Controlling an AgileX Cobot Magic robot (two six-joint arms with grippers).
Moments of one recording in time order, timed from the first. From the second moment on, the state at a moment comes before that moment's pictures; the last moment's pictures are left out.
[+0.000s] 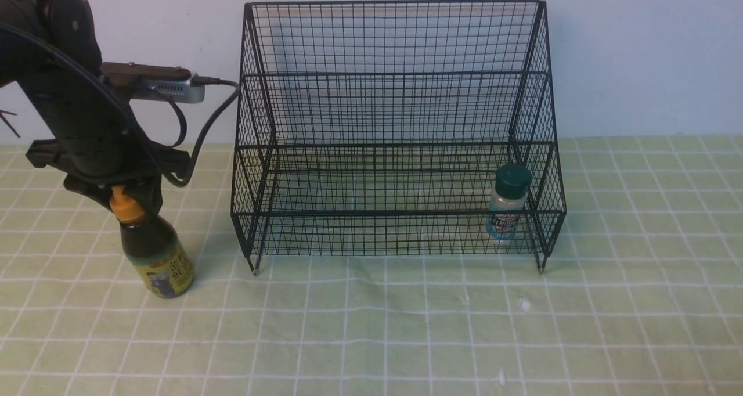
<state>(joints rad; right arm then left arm) -0.06 -0.02 0.02 0.10 0.38 -0.03 -0.05 1.81 -1.49 0.04 1.14 -0.04</state>
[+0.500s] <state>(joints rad) -0.06 -0.02 0.02 0.10 0.38 -0.03 -0.06 1.71 -2.00 -0.04 1.26 -0.09</state>
